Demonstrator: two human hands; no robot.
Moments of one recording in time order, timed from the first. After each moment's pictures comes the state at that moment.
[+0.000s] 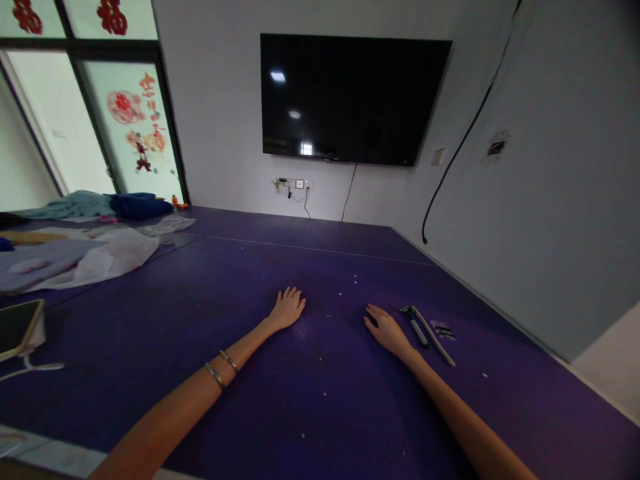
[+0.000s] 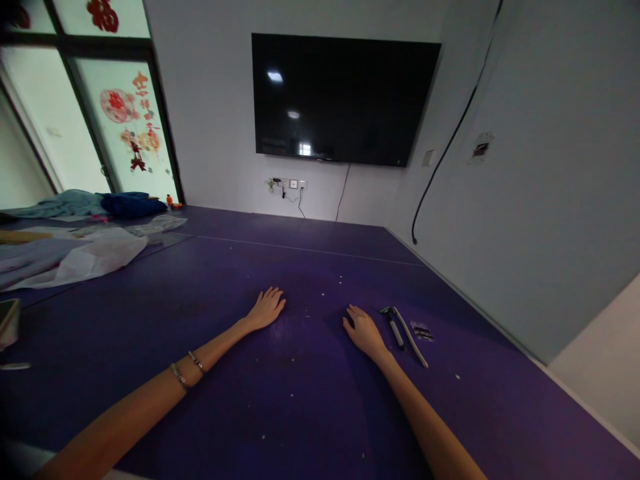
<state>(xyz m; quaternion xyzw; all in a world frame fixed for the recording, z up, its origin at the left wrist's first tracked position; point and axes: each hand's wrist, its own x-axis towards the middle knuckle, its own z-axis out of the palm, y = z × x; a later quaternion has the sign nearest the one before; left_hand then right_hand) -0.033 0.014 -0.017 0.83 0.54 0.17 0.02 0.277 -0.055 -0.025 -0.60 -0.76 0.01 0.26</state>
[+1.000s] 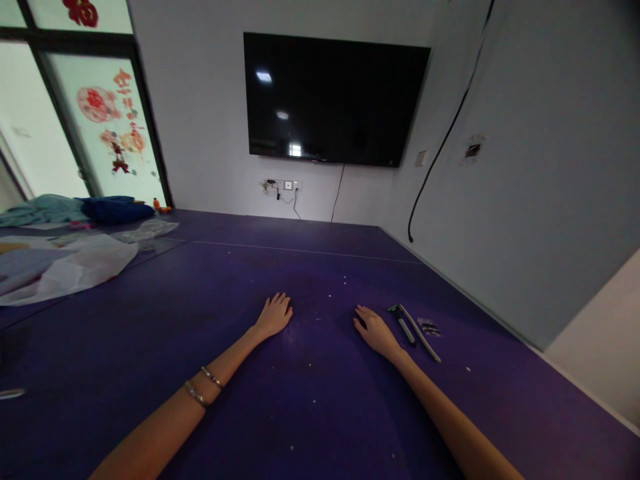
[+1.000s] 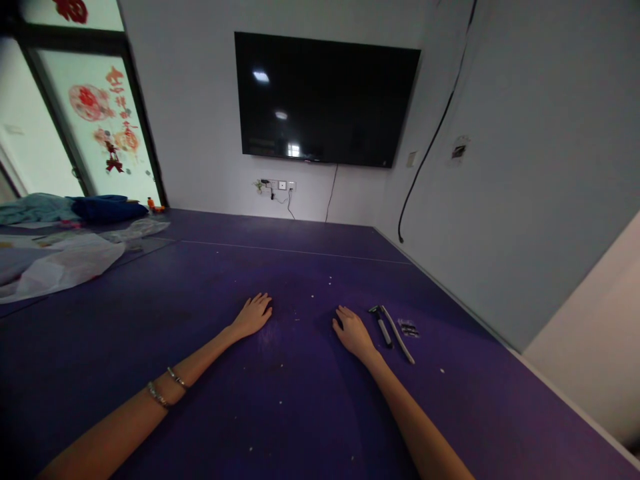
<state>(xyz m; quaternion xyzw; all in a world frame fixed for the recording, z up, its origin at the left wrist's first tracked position) -0.036 0.013 -0.016 0.83 0.54 0.14 -0.01 0.276 -0.054 -0.026 -0.60 -0.76 -0.01 0.25</state>
